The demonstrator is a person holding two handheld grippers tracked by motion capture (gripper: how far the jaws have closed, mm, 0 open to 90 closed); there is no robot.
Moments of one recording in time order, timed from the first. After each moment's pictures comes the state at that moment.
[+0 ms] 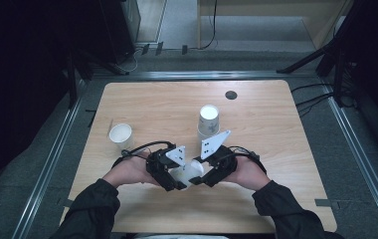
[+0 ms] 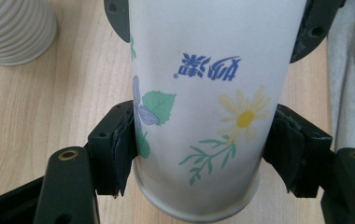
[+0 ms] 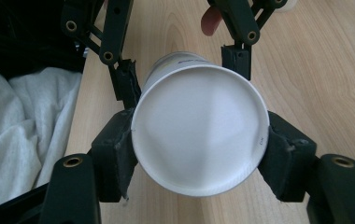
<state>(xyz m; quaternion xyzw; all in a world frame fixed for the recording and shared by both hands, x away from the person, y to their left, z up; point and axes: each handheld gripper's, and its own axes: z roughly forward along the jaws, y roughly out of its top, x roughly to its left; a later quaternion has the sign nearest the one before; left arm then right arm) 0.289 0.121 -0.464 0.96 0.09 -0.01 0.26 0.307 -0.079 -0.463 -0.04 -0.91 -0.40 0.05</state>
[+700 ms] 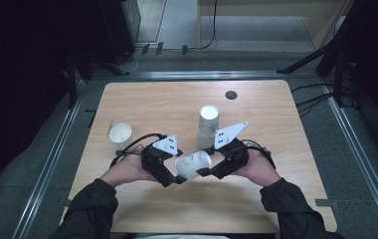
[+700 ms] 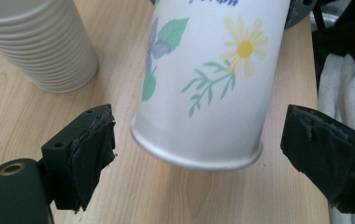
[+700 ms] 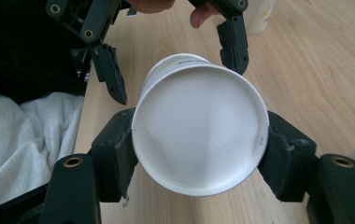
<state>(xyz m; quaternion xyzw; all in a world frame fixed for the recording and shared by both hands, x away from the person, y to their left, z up) 0.295 0.140 -0.447 0.92 0.13 0.00 0.36 0.316 -0.107 -0.444 -0.07 -0.89 -0.45 0.05</state>
